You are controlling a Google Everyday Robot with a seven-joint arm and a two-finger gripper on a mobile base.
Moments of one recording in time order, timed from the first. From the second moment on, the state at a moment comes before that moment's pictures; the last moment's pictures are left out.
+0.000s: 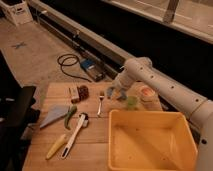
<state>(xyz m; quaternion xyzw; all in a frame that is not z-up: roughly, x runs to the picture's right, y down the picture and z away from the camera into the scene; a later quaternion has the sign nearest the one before) 0.069 0.030 0.818 -0.26 -0.19 0.10 0.94</state>
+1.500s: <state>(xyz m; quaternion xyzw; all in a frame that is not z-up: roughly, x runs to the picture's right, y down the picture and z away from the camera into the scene) 0.118 0.031 0.825 -0.25 -0.14 0.15 0.95</state>
